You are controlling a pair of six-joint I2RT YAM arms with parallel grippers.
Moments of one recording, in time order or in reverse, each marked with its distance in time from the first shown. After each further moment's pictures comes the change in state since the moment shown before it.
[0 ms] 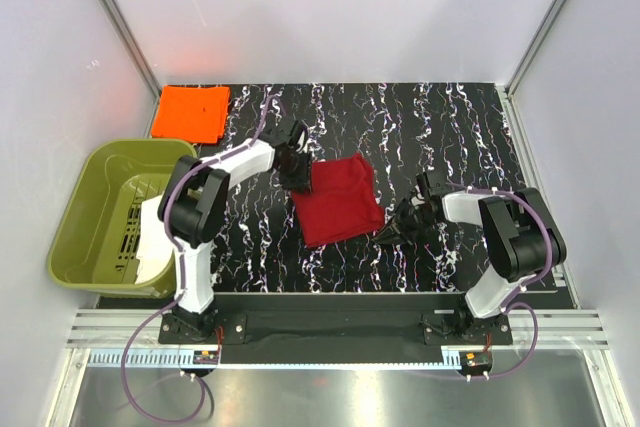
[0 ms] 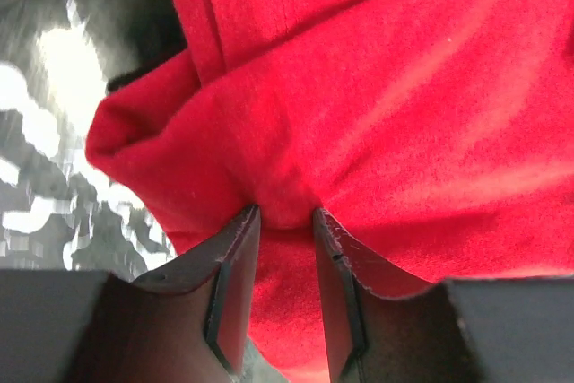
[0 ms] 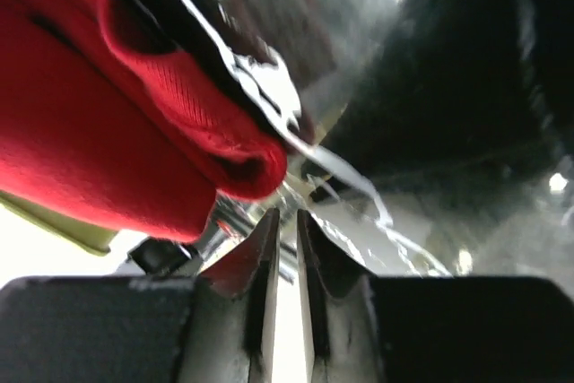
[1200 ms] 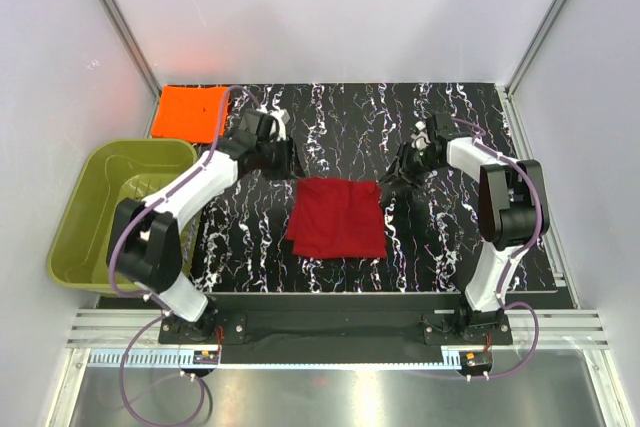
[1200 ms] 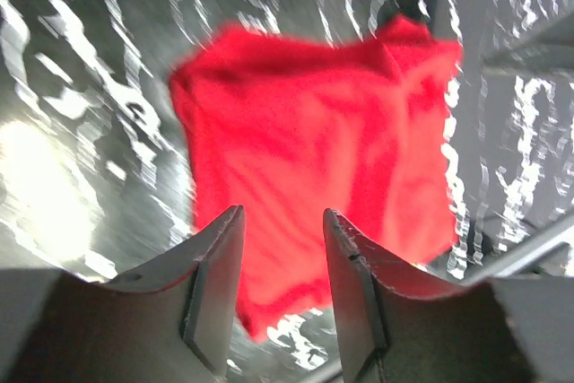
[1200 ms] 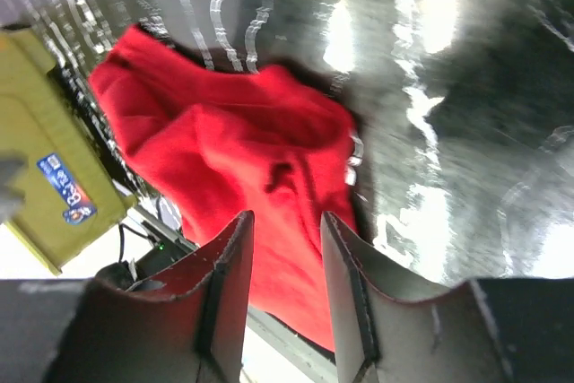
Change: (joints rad) left arm 0.029 -0.436 -0.221 0.064 0.056 -0.042; right arm -0.114 0.225 0.564 -0.261 0.054 -0.389
